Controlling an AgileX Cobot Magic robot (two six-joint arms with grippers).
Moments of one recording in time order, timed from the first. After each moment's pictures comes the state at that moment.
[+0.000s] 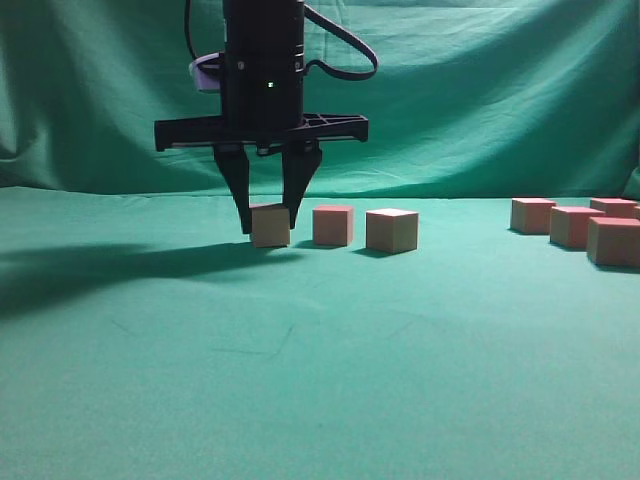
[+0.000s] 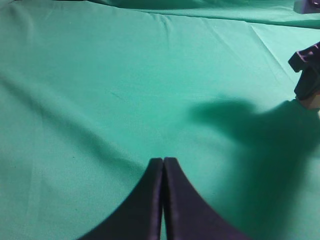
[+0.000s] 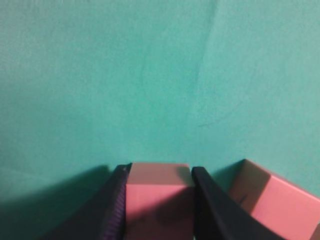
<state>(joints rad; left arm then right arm) -0.01 -0.01 0.02 -0.06 0.35 -0.03 0.73 2.41 -2.16 -0.19 1.17 0.49</state>
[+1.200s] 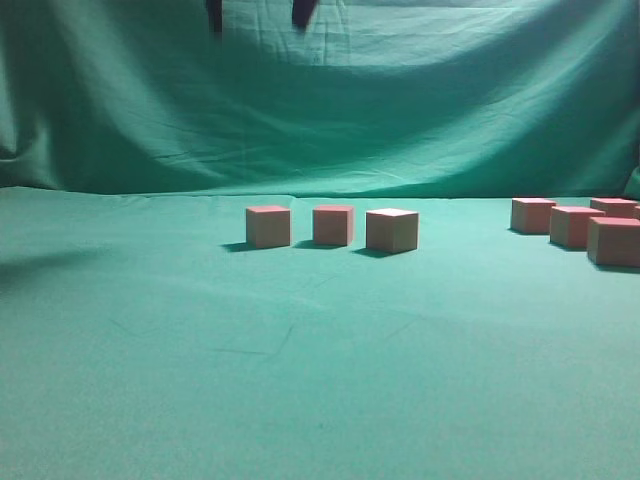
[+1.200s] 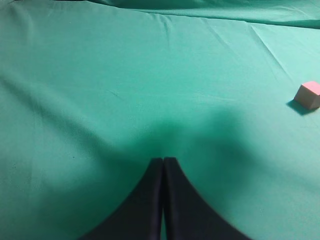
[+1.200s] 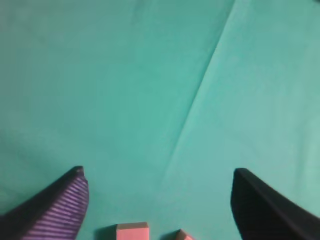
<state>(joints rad) -0.01 -0.01 0.02 -0.06 0.35 -0.03 0.73 2.31 -2.47 -0.31 1.24 0.29</state>
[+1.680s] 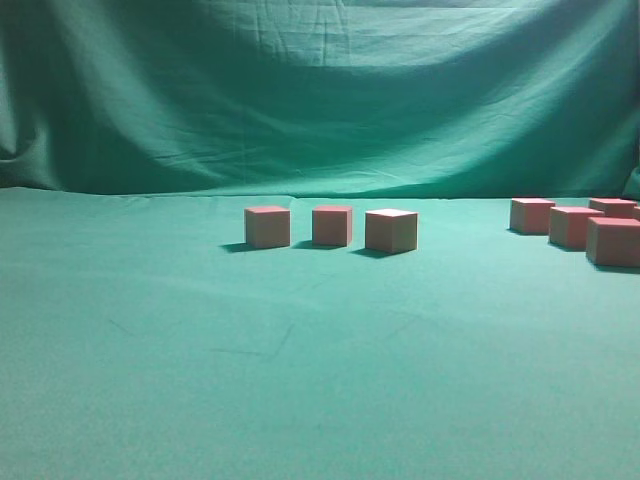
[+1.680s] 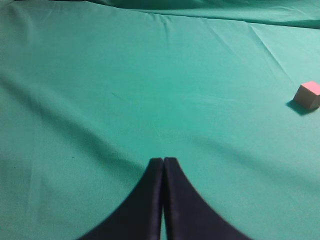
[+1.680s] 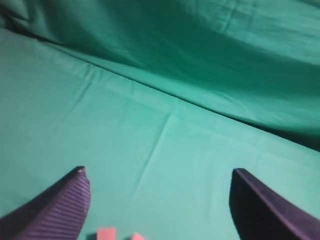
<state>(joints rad) -0.01 -0.01 0.02 -0.06 0.35 -0.03 0.67 1.79 -2.28 -0.31 1.26 0.20</state>
